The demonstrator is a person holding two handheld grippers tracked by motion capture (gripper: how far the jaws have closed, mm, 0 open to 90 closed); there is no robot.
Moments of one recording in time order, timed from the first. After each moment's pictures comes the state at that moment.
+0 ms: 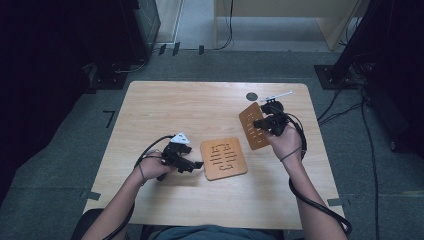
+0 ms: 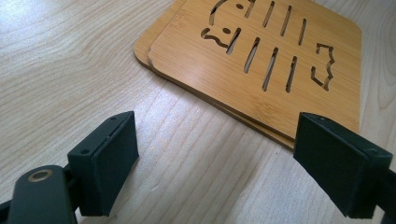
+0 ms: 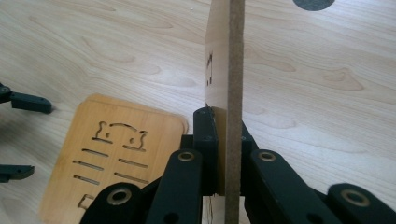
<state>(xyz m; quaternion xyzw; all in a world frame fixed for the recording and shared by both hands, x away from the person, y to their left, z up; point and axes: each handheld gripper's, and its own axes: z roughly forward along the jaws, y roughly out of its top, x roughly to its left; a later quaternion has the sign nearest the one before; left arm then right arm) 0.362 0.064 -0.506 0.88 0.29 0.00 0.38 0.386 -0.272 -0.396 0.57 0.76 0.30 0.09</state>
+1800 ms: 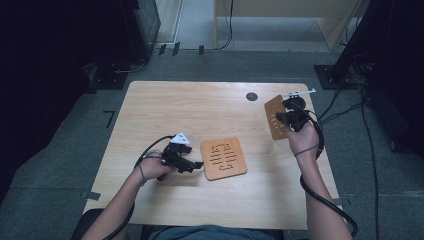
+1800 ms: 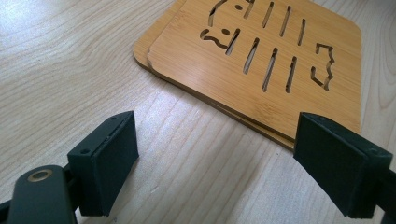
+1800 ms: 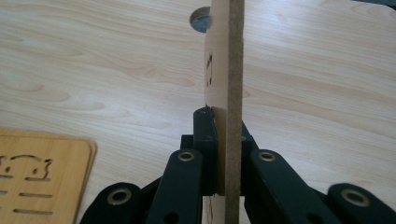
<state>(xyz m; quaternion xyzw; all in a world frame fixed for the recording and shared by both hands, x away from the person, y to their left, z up) 0.361 0.064 -0.508 0.88 0.29 0.00 0.38 0.393 -0.330 -0.397 0.61 0.71 0.28 0.19</state>
